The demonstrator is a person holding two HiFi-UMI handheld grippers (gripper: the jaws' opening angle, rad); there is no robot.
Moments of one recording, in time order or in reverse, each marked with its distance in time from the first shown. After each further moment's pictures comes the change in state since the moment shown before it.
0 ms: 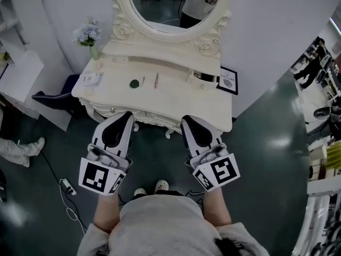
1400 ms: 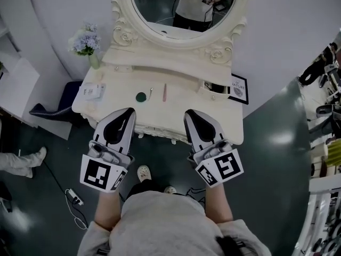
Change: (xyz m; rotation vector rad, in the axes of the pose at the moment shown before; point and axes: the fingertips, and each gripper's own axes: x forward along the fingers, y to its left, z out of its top) left arm 0.064 0.100 -0.033 0.002 0.015 -0.039; right arm 0.117 -0.032 -0.012 0.029 -0.013 -0.040
